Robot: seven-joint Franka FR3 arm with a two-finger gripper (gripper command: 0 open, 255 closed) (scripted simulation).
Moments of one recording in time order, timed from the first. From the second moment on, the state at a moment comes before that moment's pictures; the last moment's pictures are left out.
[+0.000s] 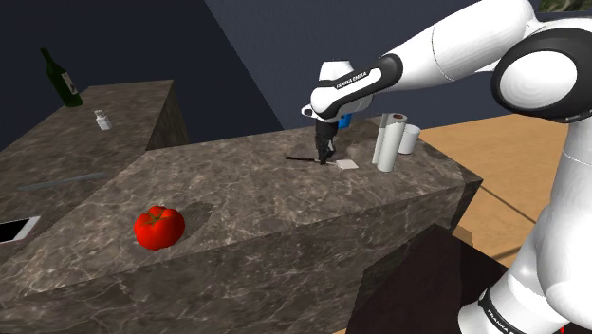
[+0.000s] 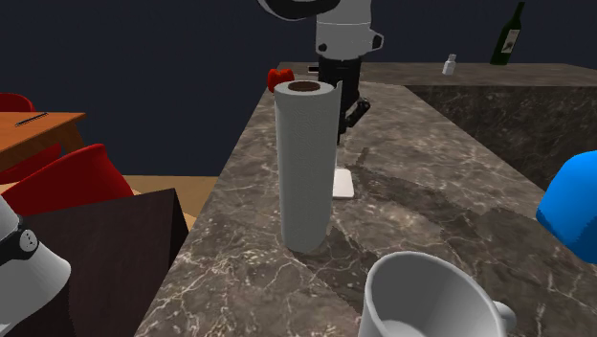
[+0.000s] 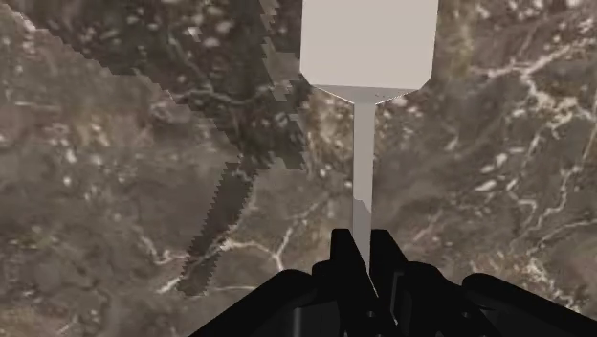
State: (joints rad) arm 0.20 0.28 -0.25 -1.88 0.16 2.16 -1.30
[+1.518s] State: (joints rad) arm 0.21 0.19 -0.26 -1.68 0.12 1.89 -1.26
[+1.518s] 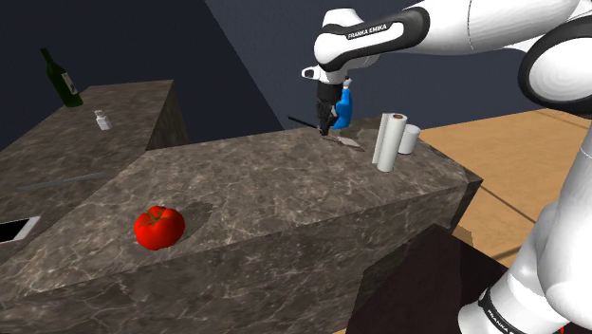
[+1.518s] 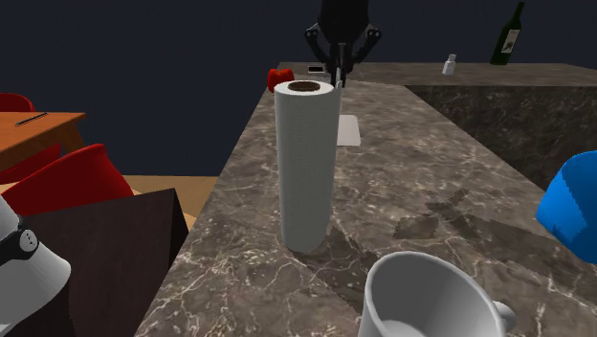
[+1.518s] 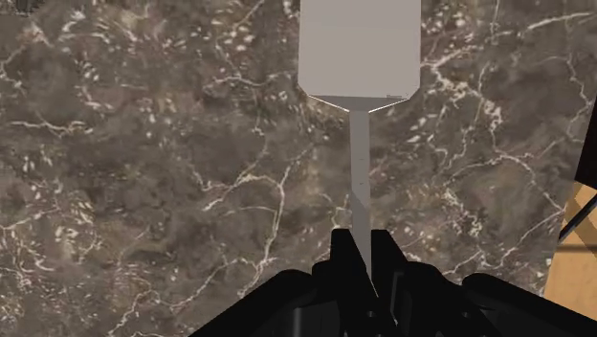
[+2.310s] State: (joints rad) arm 0.34 0.17 -0.17 -1.69 0.09 1.89 -1.03
